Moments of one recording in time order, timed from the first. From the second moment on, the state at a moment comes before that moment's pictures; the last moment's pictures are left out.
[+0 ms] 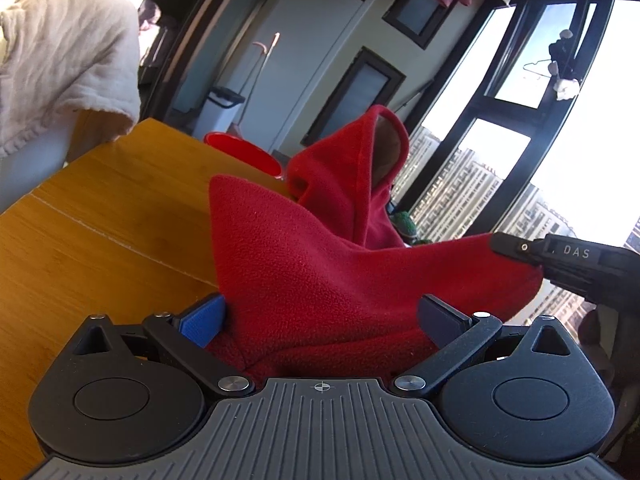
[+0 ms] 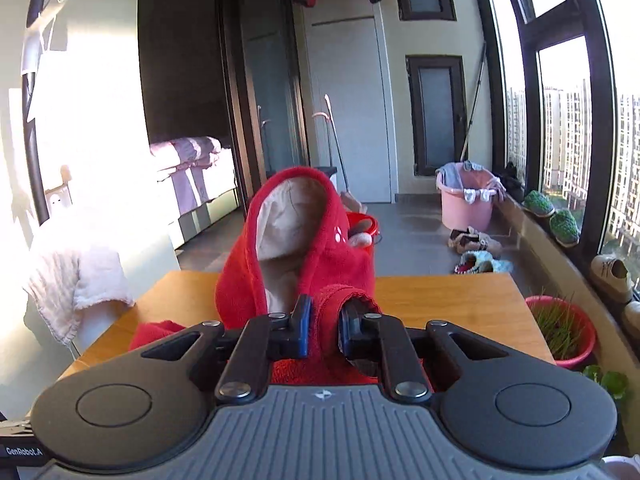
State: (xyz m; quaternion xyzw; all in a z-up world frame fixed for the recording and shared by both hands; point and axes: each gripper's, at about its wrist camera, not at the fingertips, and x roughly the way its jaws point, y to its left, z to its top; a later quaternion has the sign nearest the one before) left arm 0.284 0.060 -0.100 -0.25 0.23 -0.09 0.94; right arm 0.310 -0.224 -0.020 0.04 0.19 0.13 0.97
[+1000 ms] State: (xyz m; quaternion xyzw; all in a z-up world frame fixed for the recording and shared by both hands) left arm 0.295 0.054 -0.106 -0.25 0.28 -0.08 0.92; right arm 0.294 -0.247 -0.094 0.06 0.29 0.11 0.95
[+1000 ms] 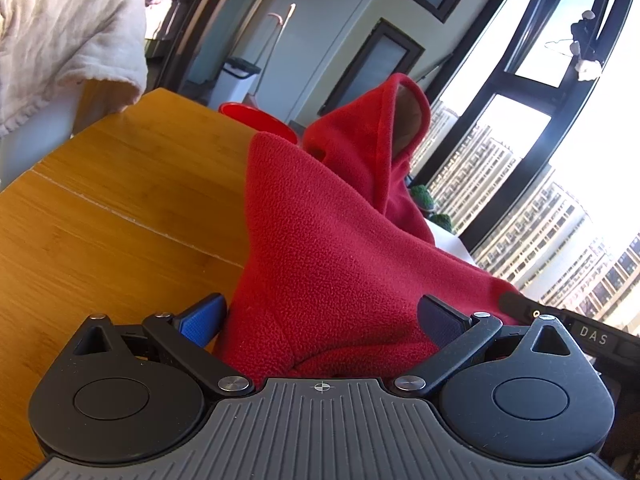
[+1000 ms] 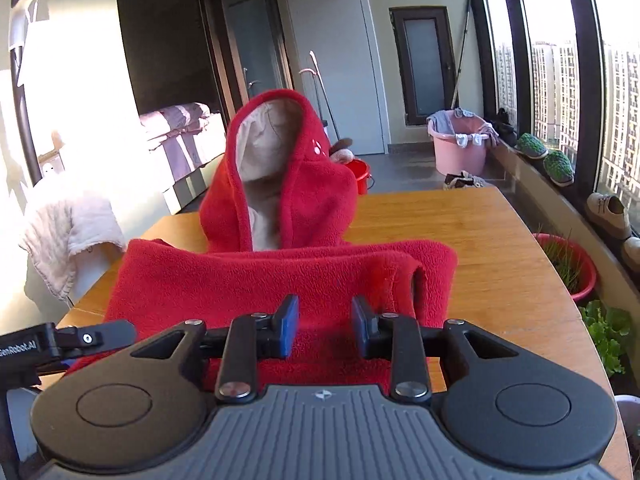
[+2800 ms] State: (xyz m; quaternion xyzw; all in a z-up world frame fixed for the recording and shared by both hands) left arm 0.330 -0.044 -0.094 0.02 0.28 -0.09 0.95; right arm 0.288 -0.238 -0.111 0.03 0.28 0.11 0.95
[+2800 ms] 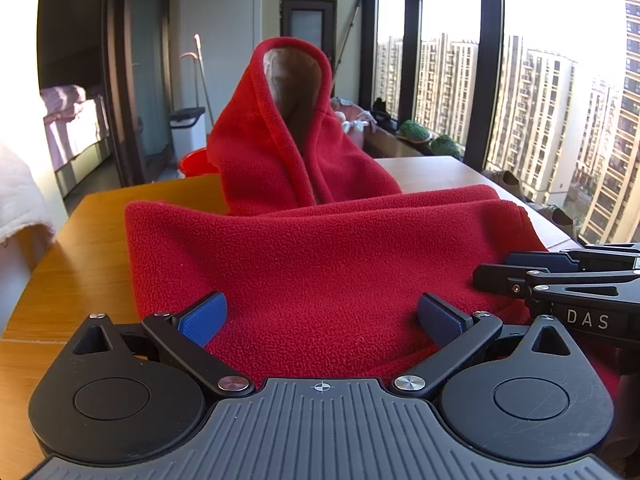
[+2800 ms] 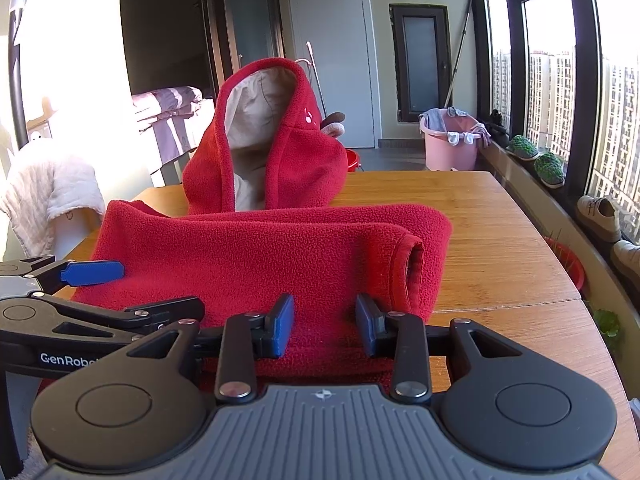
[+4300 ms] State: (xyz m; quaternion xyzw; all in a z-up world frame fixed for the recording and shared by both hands) left arm 0.336 -0.046 -0.095 0.02 0.28 -0.09 0.95; right arm 0.289 -0.236 -0.111 0.03 0.27 0.11 0.95
